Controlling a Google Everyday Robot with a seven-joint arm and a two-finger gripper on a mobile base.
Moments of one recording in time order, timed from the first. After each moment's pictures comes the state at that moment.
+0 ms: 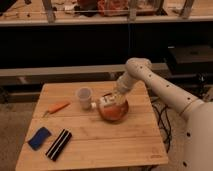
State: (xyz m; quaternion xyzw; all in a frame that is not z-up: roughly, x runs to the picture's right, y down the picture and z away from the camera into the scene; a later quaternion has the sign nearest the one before) arm 0.066 0.040 0.842 -0.29 -0.23 -0.05 0.93
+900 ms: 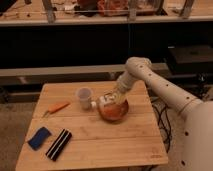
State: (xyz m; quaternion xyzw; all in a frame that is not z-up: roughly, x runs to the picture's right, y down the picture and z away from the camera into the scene) arm 0.066 0.037 0.845 -0.29 -0.24 -0.05 0.93
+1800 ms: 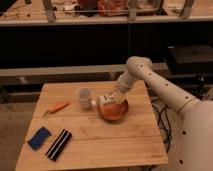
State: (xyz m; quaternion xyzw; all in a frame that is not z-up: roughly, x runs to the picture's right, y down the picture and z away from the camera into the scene) arm 0.068 0.034 0.851 -0.29 -0.24 -0.05 0.92
